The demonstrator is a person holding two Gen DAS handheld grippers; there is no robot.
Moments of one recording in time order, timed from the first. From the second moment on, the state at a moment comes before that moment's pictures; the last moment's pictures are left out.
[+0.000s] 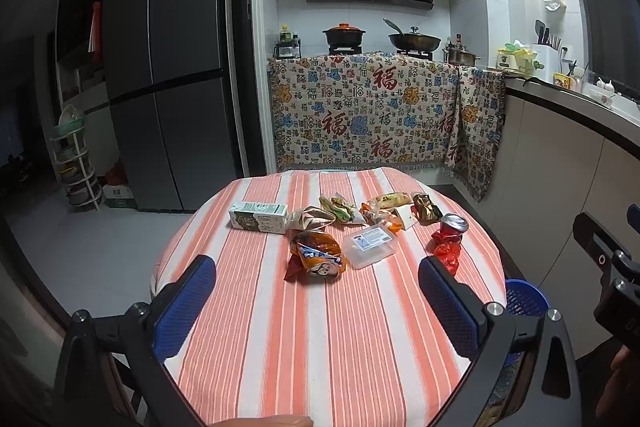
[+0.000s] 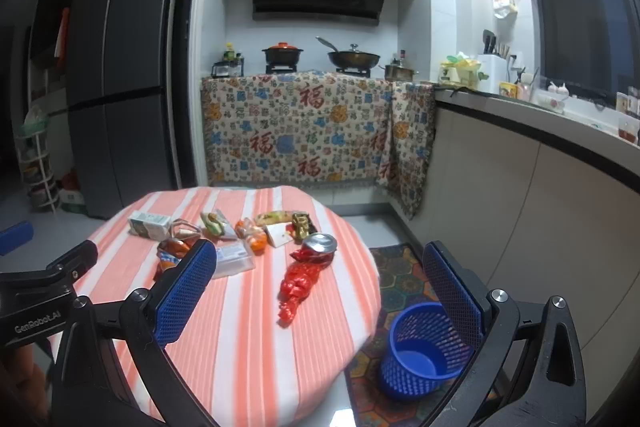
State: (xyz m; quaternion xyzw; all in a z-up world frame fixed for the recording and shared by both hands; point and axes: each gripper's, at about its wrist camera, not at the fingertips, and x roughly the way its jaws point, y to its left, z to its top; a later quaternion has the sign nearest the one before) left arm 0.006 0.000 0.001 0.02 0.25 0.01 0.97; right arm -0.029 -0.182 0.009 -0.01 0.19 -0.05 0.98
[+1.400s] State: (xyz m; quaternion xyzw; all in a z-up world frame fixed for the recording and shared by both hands) left arm -0.001 0.000 -0.024 0.02 0.25 0.01 0.97; right arm -0.032 -0.180 0.006 -0.02 0.19 -0.06 0.98
